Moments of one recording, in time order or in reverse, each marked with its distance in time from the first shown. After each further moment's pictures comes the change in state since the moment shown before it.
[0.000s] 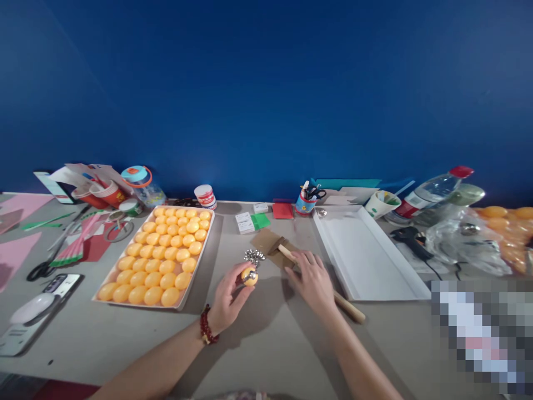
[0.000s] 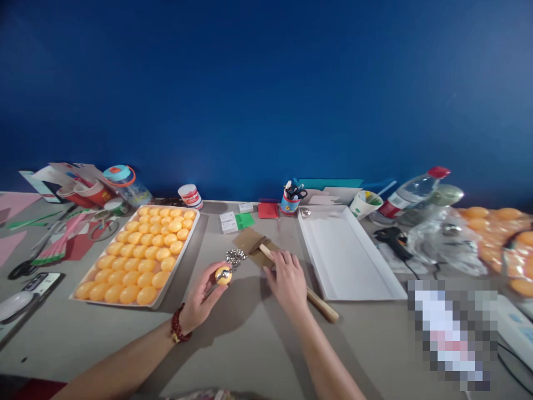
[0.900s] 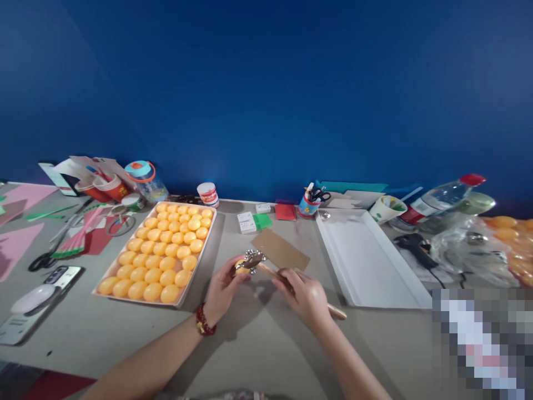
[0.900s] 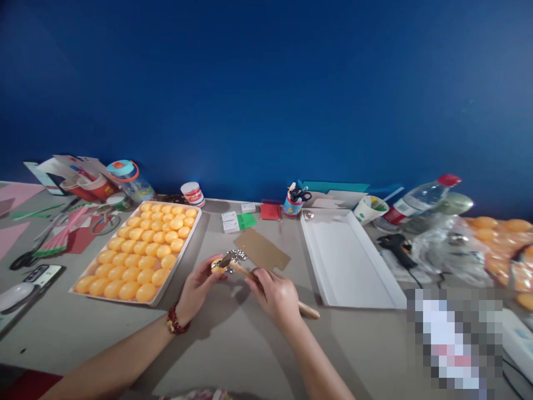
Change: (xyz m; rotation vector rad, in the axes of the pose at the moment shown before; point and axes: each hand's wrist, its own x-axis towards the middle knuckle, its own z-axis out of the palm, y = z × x) left_hand 0.018 -0.003 0.001 -0.450 0.254 -0.297; right_hand -0.011 -0.033 -0.006 0.087 0.024 -0.258
